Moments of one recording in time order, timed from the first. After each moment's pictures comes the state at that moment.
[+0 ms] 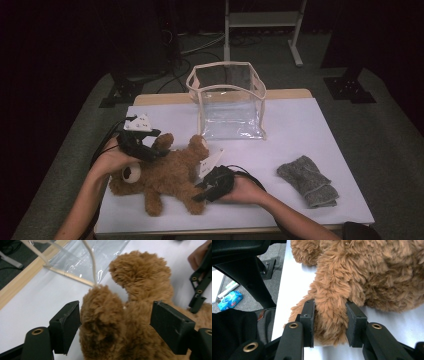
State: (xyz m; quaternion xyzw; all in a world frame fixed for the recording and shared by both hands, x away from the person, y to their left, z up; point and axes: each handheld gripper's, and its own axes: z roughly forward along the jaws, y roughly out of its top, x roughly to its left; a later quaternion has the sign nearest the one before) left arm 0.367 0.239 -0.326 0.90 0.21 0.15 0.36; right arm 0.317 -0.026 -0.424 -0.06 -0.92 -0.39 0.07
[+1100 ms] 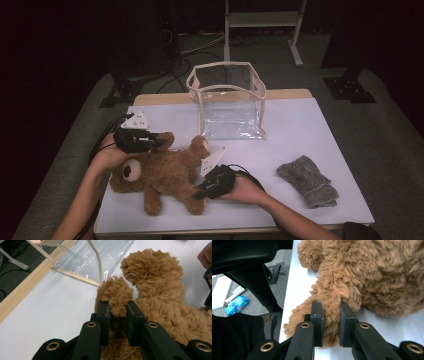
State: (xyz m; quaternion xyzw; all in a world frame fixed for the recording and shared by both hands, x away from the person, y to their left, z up) left arm 0.366 0.244 -0.315 0.90 0.20 0.17 0.35; right arm 0.317 -0.029 -0.418 -0.06 -0.91 -0.41 0.08
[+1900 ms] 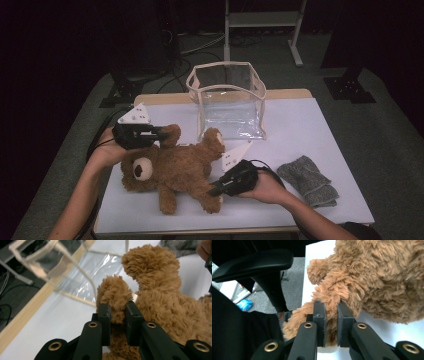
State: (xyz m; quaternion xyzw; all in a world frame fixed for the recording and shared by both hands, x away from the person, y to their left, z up) left arm 0.346 0.216 -0.269 0.89 0.17 0.19 0.39; right arm 0.300 -0.086 -0.369 -0.05 -0.89 -0.44 0.07
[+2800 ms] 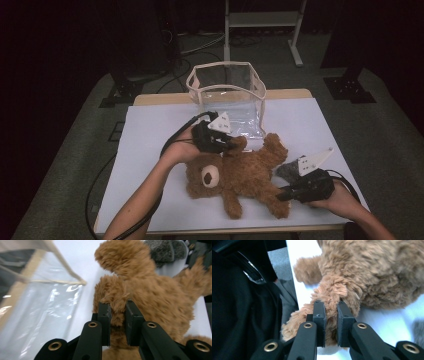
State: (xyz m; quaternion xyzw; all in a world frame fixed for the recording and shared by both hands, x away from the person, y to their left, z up) left arm 0.365 0.050 -0.312 0.92 0.04 0.12 0.37; right arm 0.280 -0.258 -0.398 -0.18 -0.89 -0.41 0.06
